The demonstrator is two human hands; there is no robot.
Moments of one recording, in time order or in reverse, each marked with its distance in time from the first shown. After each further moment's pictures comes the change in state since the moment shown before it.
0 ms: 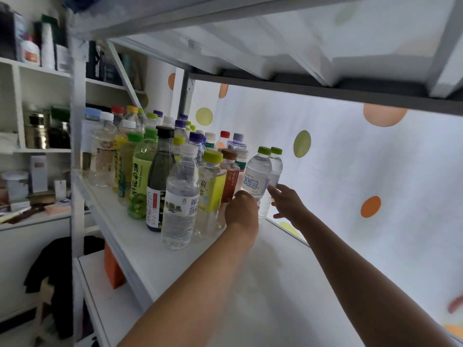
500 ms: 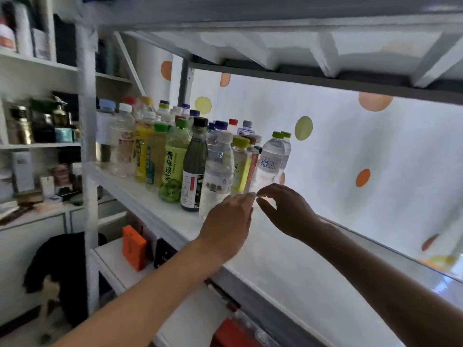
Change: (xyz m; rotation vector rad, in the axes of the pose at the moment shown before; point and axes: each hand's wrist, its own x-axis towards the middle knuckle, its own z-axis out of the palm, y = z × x) left_hand -0.109 -0.125 -0.098 -0.252 0.025 0.535; right_hand -0.163 -0.051 0.052 -0.729 0.115 -0.577
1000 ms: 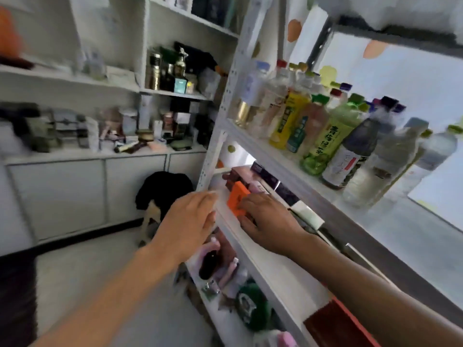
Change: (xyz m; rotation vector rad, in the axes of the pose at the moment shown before) left_hand -0.252 -0.269 -0.127 0.182 0.066 -0.241; right_hand 0.006 -0.317 0.151 0.053 -0.313 -0.434
